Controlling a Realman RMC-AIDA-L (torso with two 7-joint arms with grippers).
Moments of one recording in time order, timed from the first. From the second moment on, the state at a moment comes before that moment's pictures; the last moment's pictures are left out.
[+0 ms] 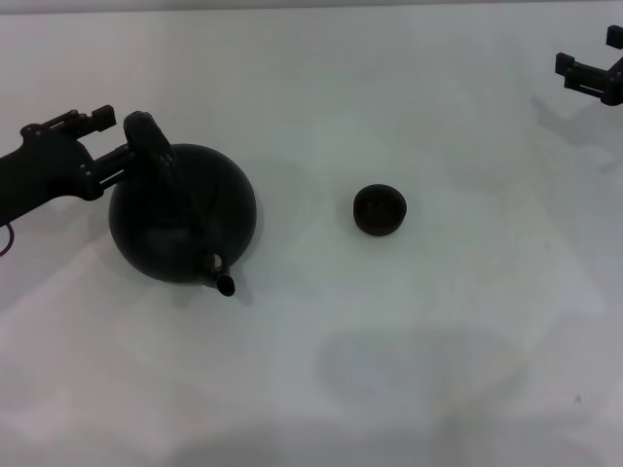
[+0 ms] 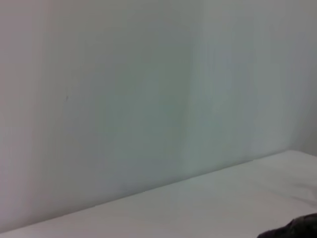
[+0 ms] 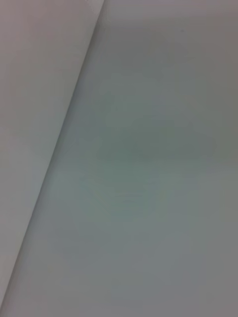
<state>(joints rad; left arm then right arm) -0.34 -2.07 0.75 0.55 1.65 1.31 -1.10 0.39 2.00 -0.94 -0.64 1.57 0.89 -1.90</state>
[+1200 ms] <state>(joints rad) -0.40 -2.07 0.75 0.54 1.74 1.10 -1.21 0.39 2.01 -0.93 -0.64 1.57 0.89 -1.90</state>
